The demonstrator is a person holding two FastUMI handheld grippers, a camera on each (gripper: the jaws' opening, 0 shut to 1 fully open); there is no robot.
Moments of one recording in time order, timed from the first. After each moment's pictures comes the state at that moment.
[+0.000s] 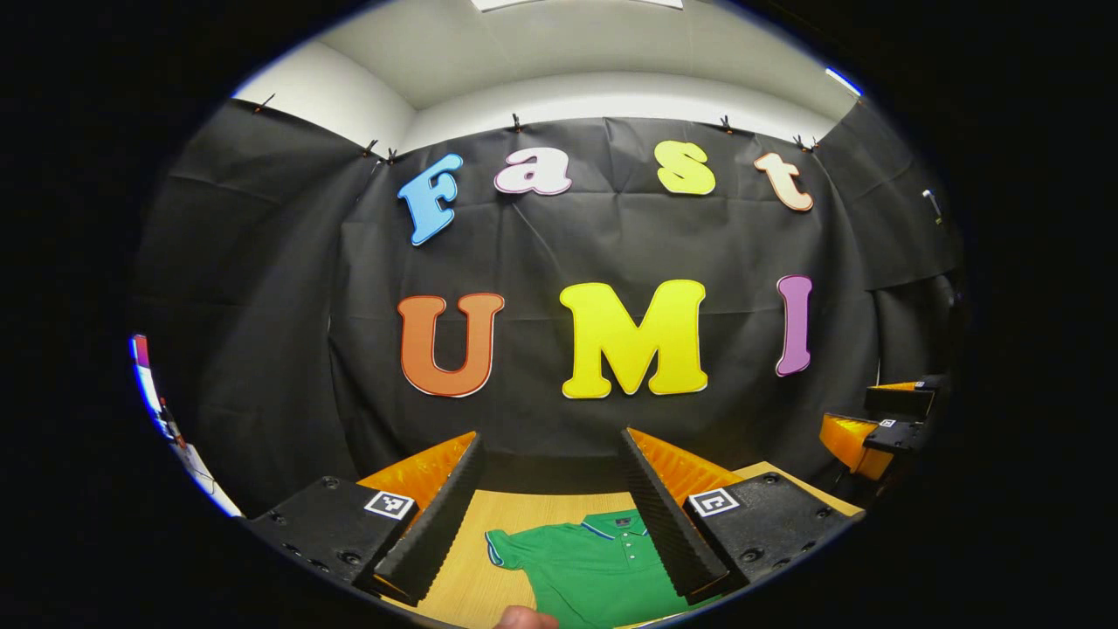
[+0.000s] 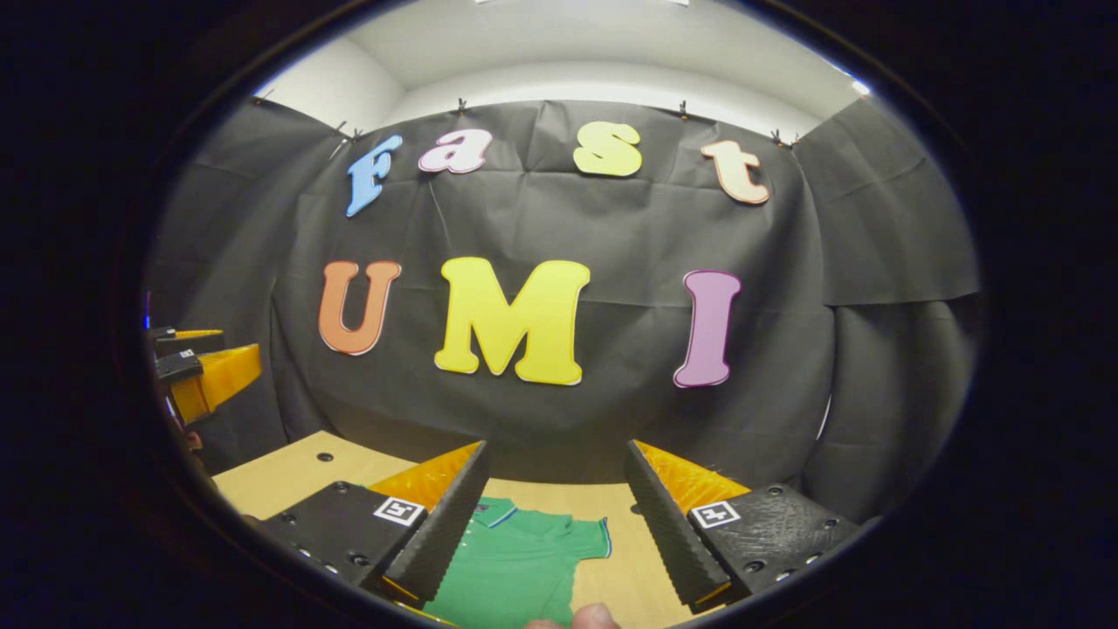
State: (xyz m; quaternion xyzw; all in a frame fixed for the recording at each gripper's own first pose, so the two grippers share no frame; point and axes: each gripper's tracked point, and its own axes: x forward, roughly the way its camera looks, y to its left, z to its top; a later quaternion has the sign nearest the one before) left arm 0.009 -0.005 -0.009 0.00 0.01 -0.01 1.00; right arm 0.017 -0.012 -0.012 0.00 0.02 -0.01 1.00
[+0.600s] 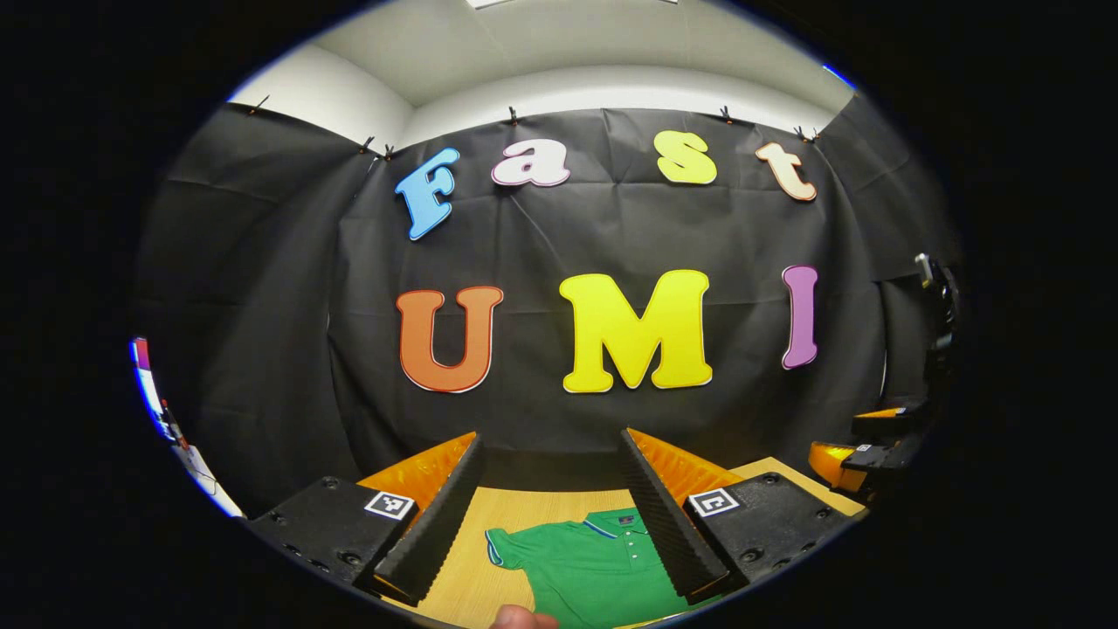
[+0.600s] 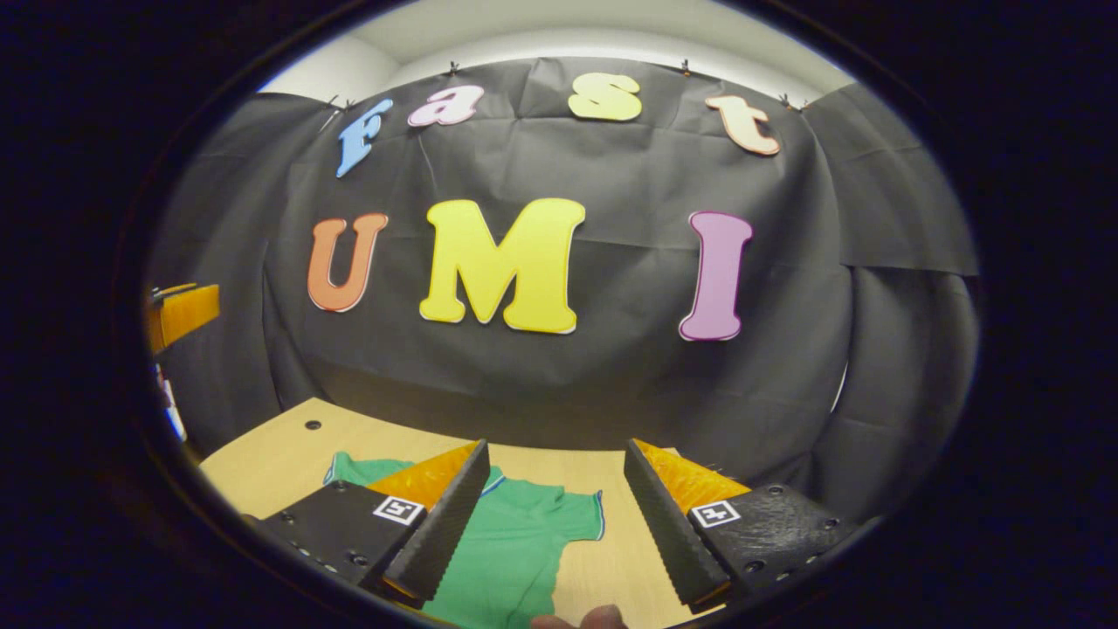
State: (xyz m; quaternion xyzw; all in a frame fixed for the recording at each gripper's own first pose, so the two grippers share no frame) left arm 0.024 -0.014 -0.016 0.01 0.02 0.00 1.00; right arm 0.068 -0.047 -0.084 0.00 0.11 0.00 0.99
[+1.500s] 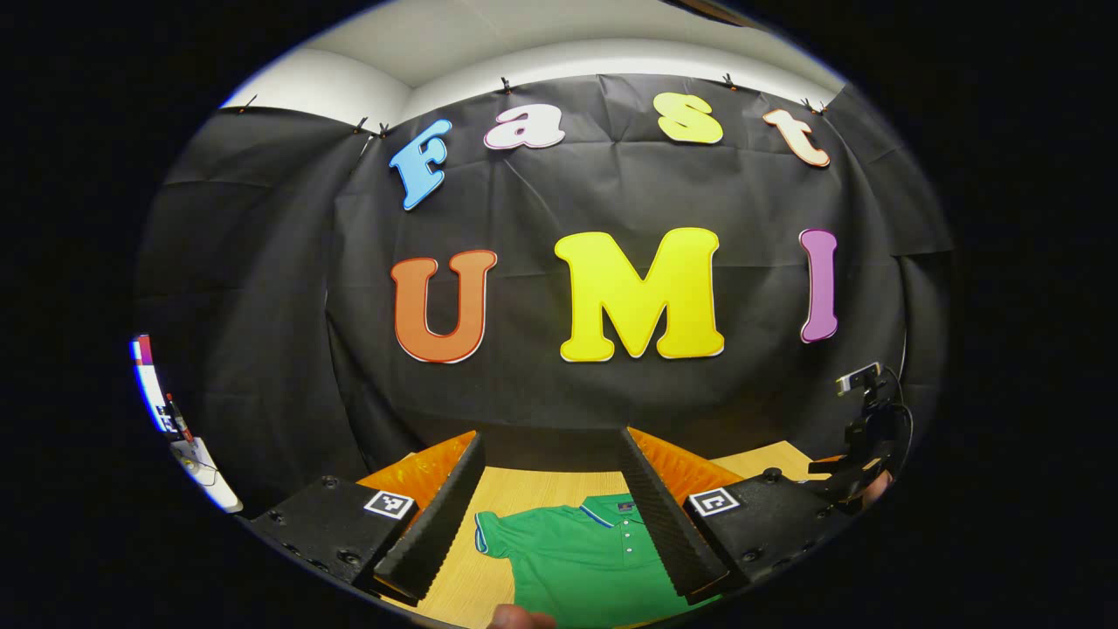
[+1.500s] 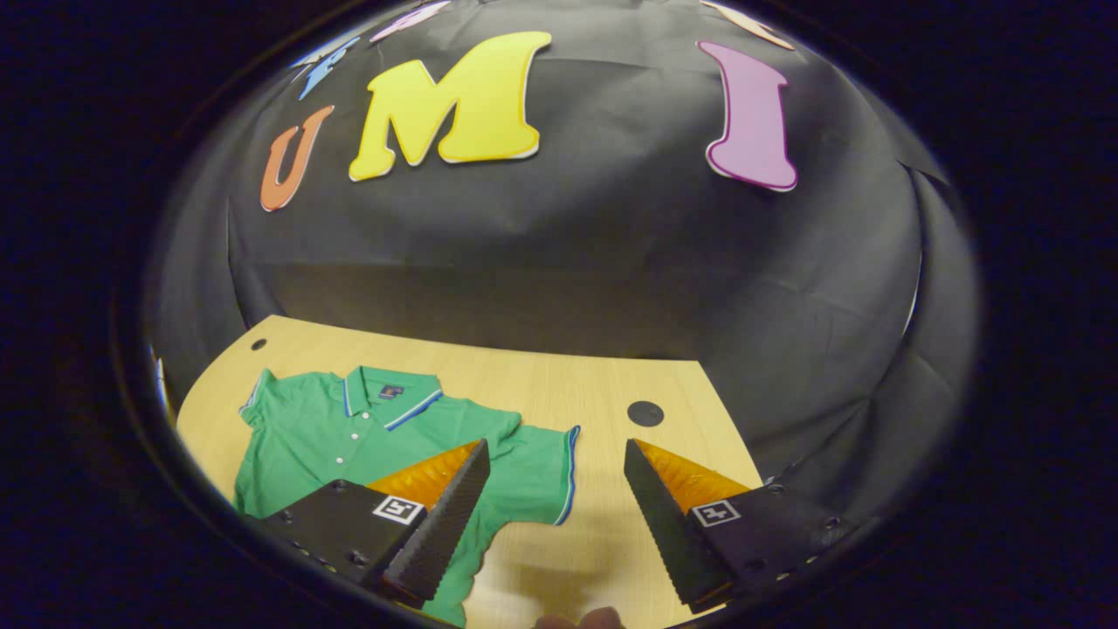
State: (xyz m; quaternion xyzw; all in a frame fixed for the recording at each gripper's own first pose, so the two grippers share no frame) left arm 0.058 -0.043 -0.058 0.02 0.08 0.03 1.00; right arm 0.217 -0.123 -0.280 -0.01 0.28 0.02 0.96
